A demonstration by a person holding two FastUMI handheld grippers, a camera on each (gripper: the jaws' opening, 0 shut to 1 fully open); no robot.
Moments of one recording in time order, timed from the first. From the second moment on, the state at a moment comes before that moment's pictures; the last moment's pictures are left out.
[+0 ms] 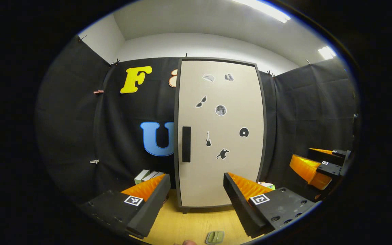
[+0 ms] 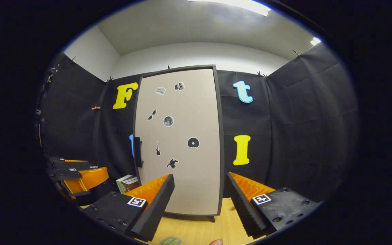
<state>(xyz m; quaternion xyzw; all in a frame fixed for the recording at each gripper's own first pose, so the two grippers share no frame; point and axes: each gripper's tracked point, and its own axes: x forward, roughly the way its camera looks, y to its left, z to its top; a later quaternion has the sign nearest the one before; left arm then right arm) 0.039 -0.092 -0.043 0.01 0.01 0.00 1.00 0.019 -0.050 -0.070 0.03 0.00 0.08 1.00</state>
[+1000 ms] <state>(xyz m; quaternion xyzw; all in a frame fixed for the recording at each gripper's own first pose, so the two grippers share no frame) 0.027 -0.099 -0.039 0.03 0.01 0.02 1.00 0.003 -0.058 -0.061 0.03 0.01 0.11 0.99</state>
